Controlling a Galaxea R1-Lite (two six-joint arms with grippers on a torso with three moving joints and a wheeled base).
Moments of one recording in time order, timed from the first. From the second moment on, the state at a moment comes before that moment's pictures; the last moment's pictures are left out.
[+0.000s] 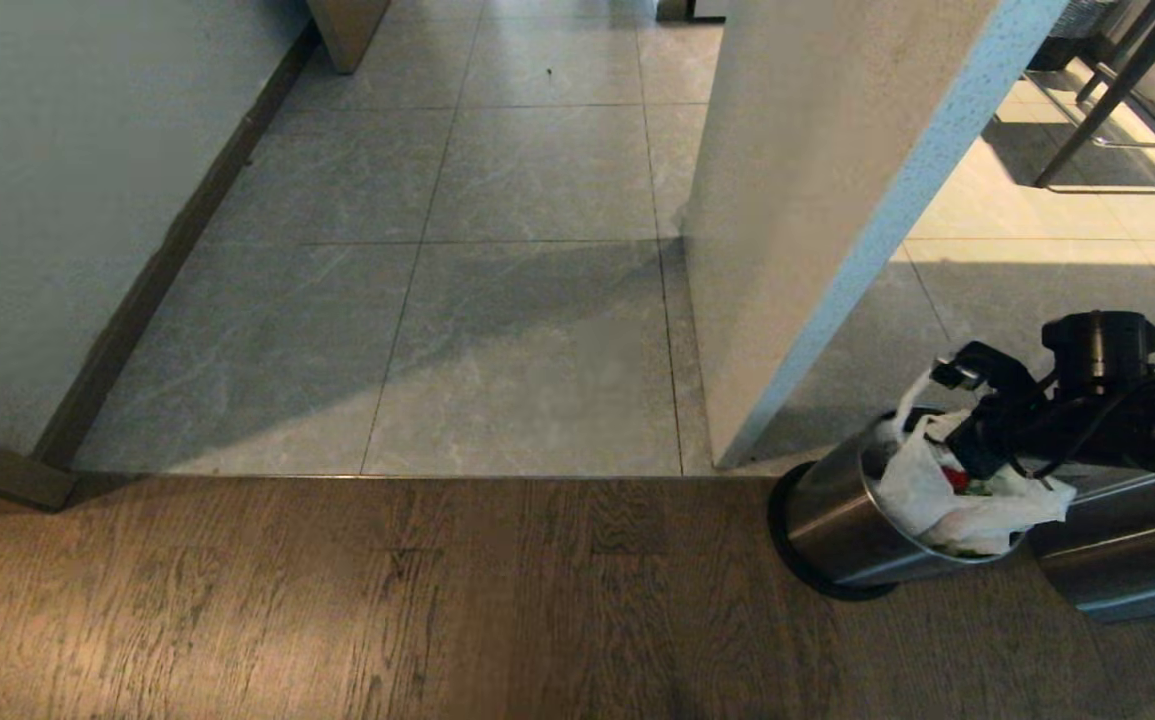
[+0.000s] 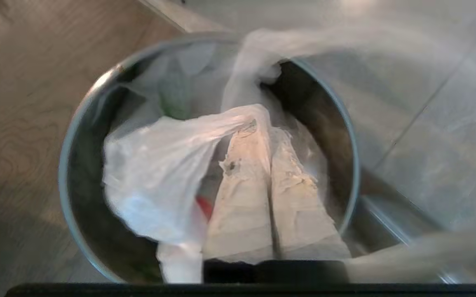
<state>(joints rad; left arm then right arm) 0.00 0.00 0.00 0.00 0.00 0.00 -0.19 2.02 -1.02 -0.39 0.22 -0.75</state>
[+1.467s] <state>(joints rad) 0.00 0.00 0.00 0.00 0.00 0.00 -0.20 1.47 -0.93 -0.08 0.21 -0.14</state>
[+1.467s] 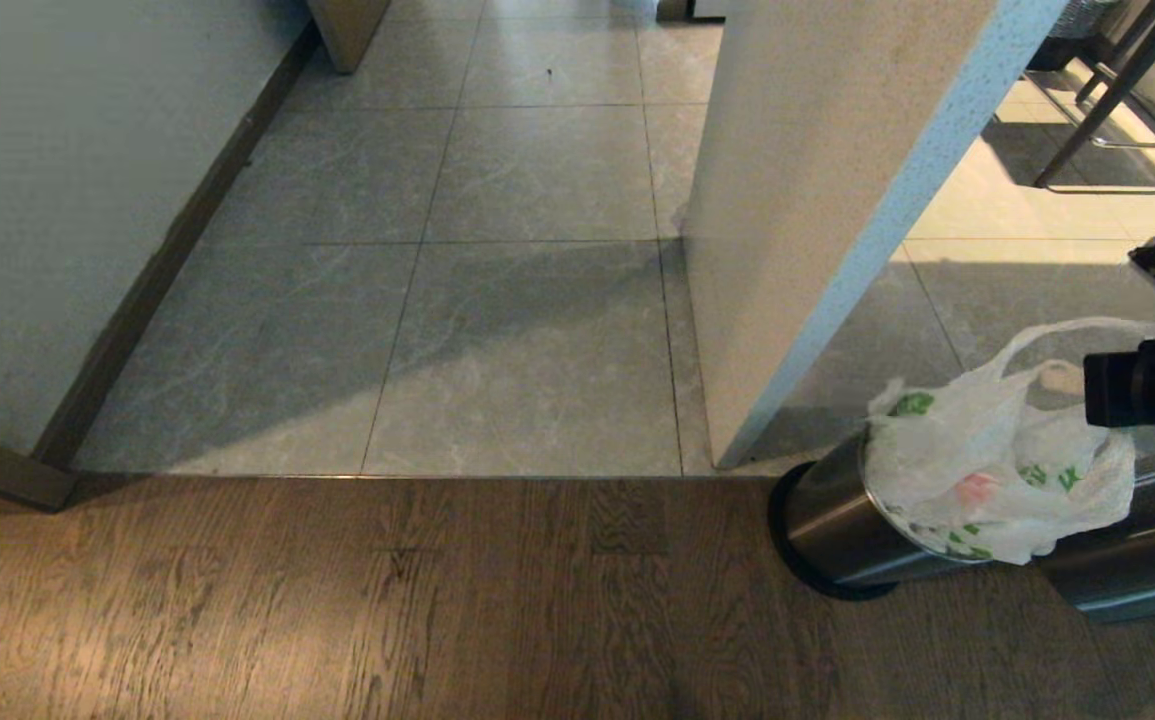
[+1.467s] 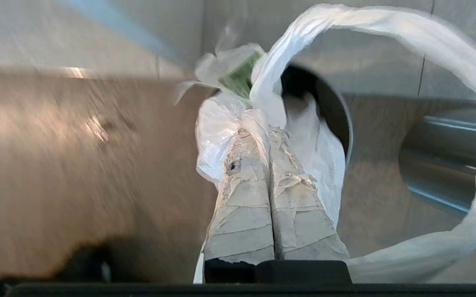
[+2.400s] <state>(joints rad) 0.00 0.00 0.00 0.00 0.00 0.00 -0.20 1.25 -1.14 0.08 0.22 0.17</state>
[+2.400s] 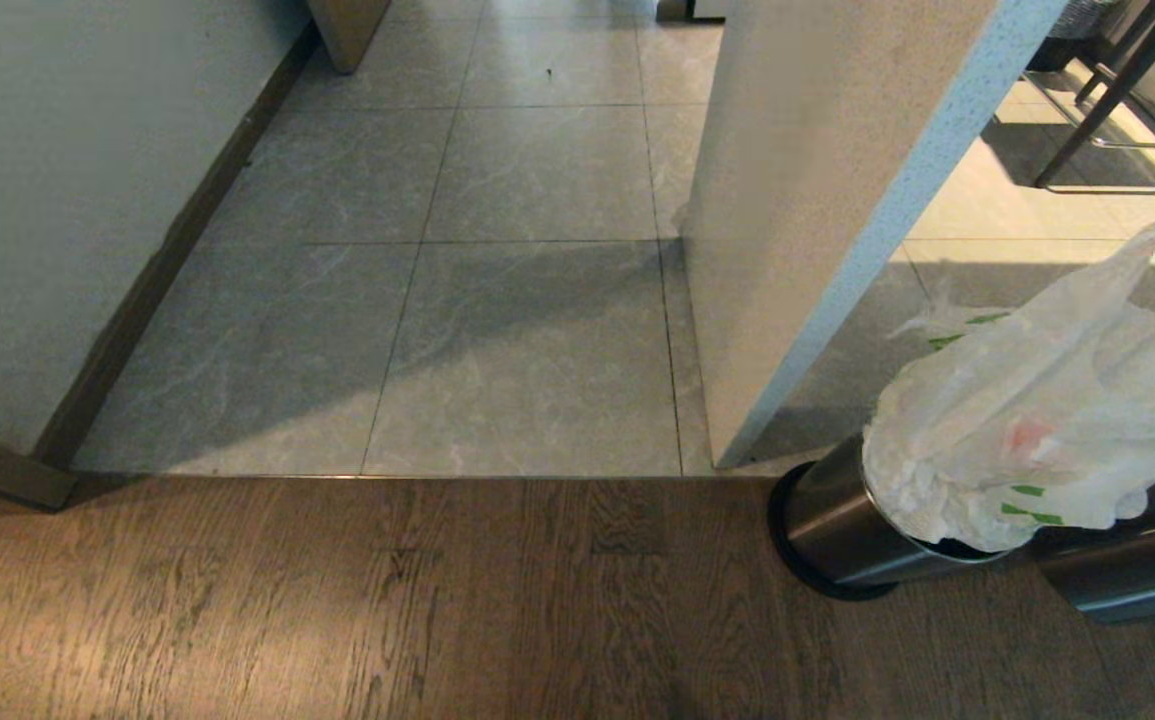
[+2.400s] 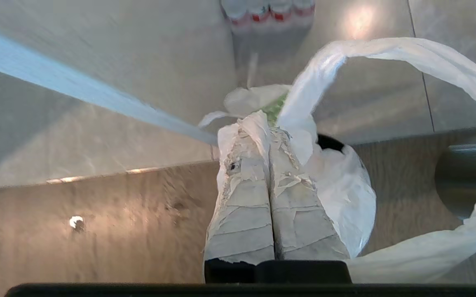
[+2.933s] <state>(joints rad) 0.00 0.00 0.00 0.00 0.00 0.00 -0.20 1.14 -1.31 0.23 0.22 0.20</state>
